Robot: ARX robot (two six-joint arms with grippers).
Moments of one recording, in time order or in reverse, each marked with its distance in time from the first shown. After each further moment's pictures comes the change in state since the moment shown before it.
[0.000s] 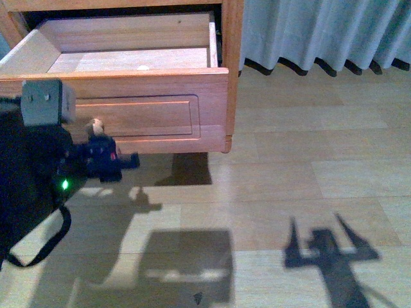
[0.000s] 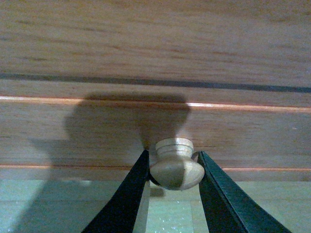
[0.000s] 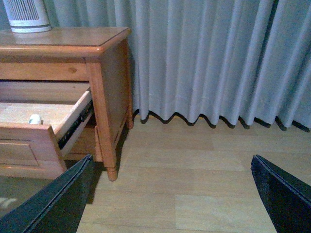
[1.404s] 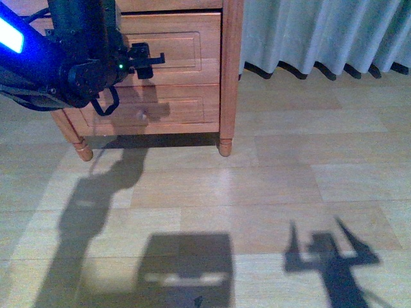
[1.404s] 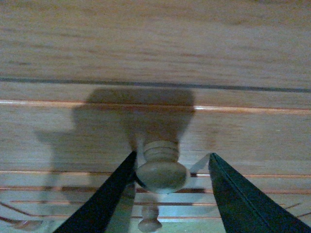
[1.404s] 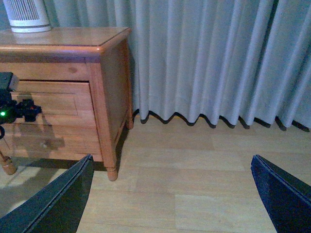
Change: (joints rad) left arm 0.069 0.376 1.091 -0.597 -0.007 0.071; right arm 0.000 0.000 0.000 0.000 0.000 0.000
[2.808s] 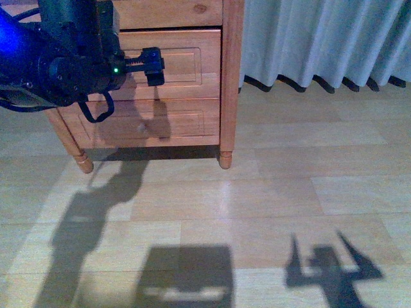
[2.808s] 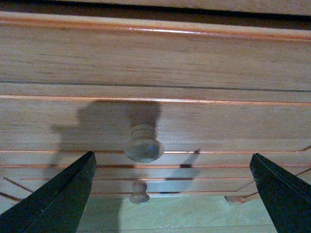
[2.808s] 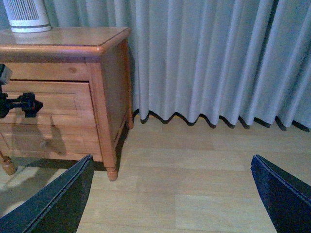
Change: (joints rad) left arm -0.009 -0.142 -0.128 -0.072 0.035 -0.023; right arm 0.000 0.000 0.000 0.000 0.000 0.000
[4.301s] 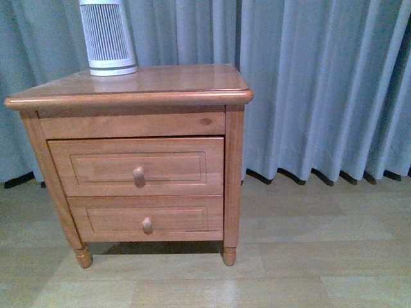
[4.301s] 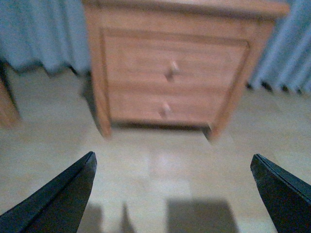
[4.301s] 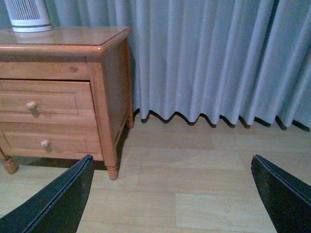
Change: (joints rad) left arm 0.209 -2.176 -1.405 -0.676 0.334 0.017; right arm 0.000 0.000 0.000 0.000 -0.001 0.000
